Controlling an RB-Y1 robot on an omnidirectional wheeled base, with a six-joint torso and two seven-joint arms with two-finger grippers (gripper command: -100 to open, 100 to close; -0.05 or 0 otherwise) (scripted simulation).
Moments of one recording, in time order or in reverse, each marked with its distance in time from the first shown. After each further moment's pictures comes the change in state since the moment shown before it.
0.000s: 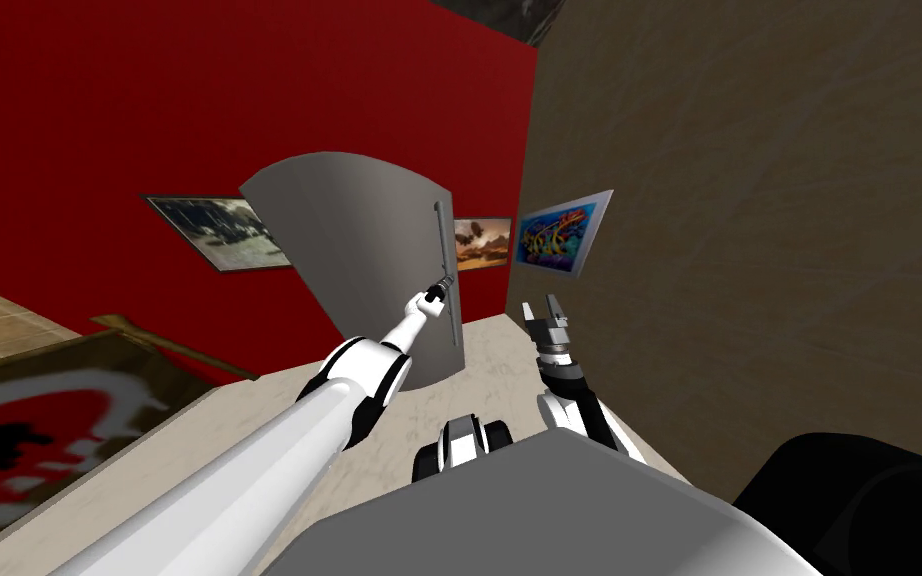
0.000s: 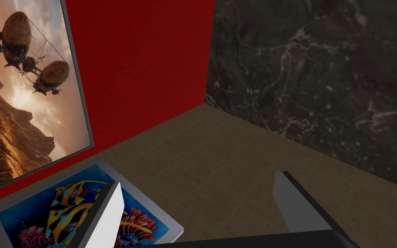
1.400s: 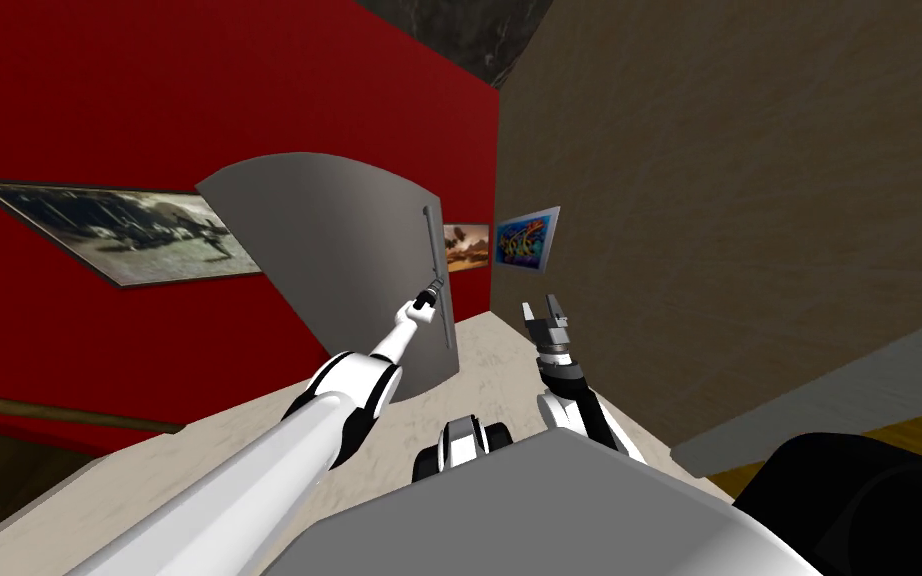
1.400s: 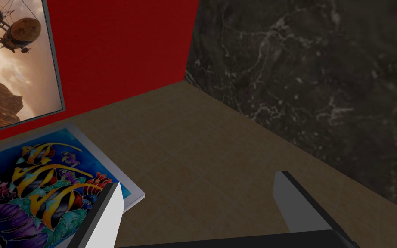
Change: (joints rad) left arm 0.127 0.056 0.041 -0.098 0.079 -0.078 0.014; right arm 0.000 0.000 0.000 0.000 0.000 0.000 0.000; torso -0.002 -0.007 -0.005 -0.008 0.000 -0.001
